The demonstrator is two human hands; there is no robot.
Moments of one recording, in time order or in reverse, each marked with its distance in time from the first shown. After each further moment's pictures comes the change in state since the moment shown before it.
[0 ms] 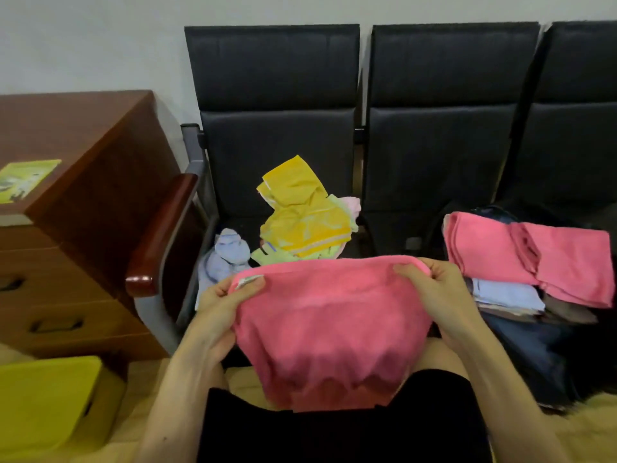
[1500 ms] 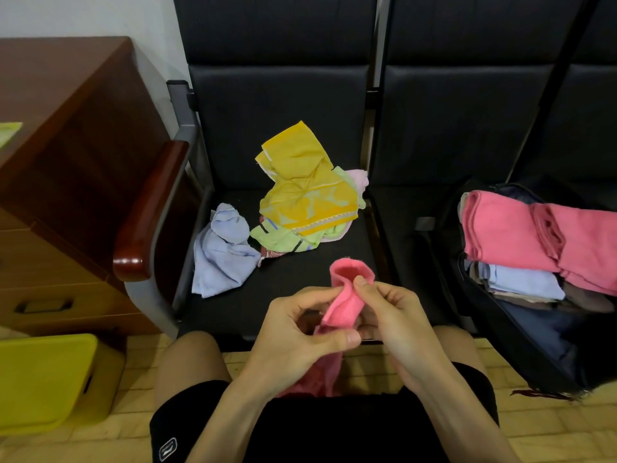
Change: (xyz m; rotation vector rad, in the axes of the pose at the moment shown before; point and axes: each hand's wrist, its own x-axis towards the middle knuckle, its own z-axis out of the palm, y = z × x) left_hand -0.030 -0.031 0.041 0.281 -0.529 0.274; right_hand -0.027 0.007 0.072 0.230 -0.246 0.285
